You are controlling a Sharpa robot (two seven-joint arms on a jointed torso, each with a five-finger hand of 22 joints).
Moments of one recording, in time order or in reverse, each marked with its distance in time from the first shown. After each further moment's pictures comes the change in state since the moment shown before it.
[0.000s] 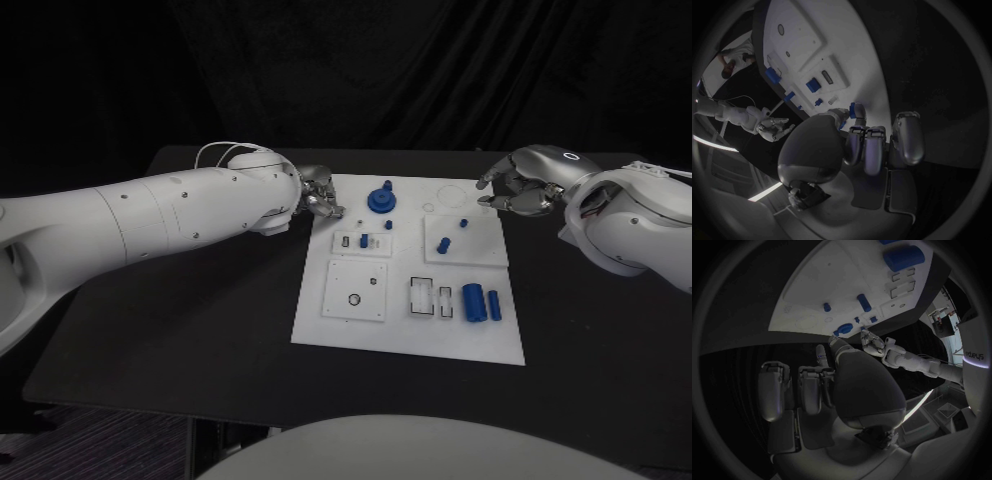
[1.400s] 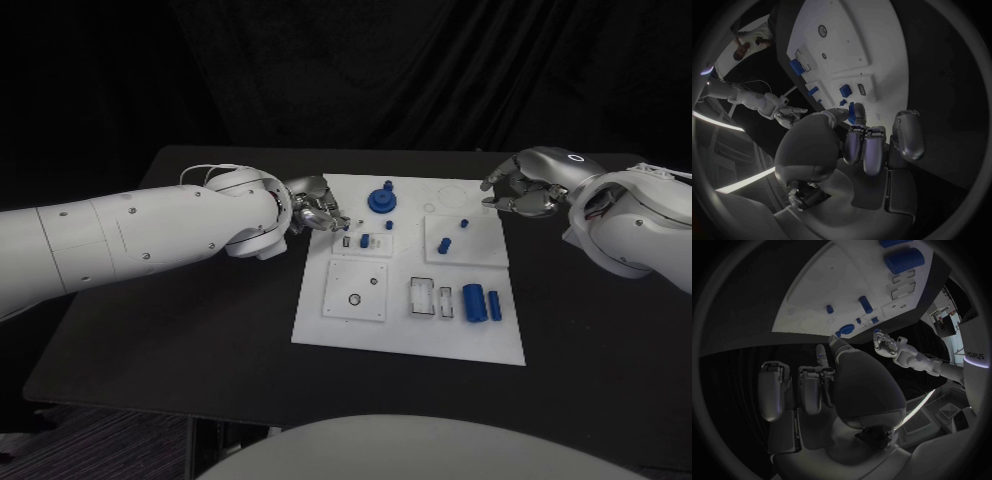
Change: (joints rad) left arm 0.000 -0.169 0.000 0.291 0.134 -0.124 -0.032; left_hand -0.086 -0.057 0.132 -0.035 -0.018 0.007 0.007 0.016 -0.001 0.000 0.000 -0.027 0.000 0.000 0.000 0.000 0.000 0.000 -0.007 0.000 -0.037 0.000; right arm -0.003 -0.008 0.000 0.000 0.002 0.001 -0.007; right_hand 0.000 0.000 0.003 -0.003 0.000 0.004 -0.004 0.000 0.000 0.000 0.000 -0.003 0.000 0.000 0.000 0.000 0.000 0.000 0.000 0.000 -0.004 0.000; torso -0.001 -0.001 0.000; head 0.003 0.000
